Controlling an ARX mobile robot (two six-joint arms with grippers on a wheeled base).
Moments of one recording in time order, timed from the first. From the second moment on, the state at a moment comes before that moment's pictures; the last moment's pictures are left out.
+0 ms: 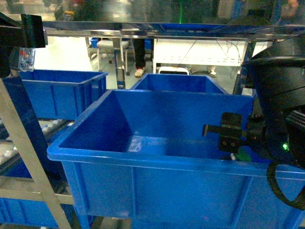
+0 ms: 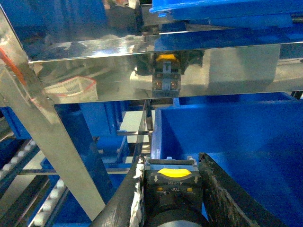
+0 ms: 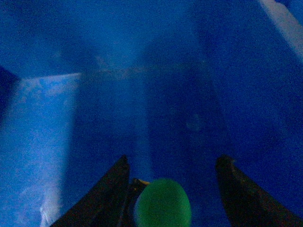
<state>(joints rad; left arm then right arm) -0.40 1.10 0.52 0.41 -0.40 0.00 0.39 1.89 0.87 0.33 0.40 0.42</state>
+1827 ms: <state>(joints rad) -0.40 1.10 0.52 0.41 -0.40 0.00 0.09 0.30 0.16 0.00 0.42 0.00</state>
